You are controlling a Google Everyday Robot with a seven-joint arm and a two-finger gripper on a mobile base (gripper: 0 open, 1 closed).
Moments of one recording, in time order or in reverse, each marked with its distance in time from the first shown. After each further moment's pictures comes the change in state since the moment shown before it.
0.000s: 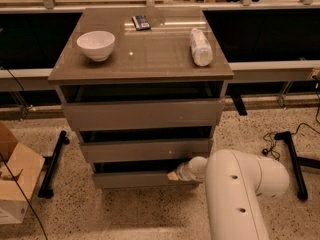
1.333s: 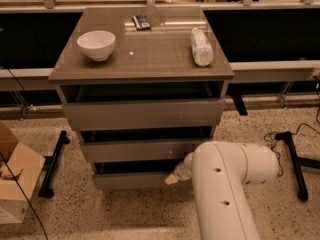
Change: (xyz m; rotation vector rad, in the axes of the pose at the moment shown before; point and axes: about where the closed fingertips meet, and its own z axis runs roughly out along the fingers) arm 0.001 0.004 -0.012 -0.020 0.110 -0.171
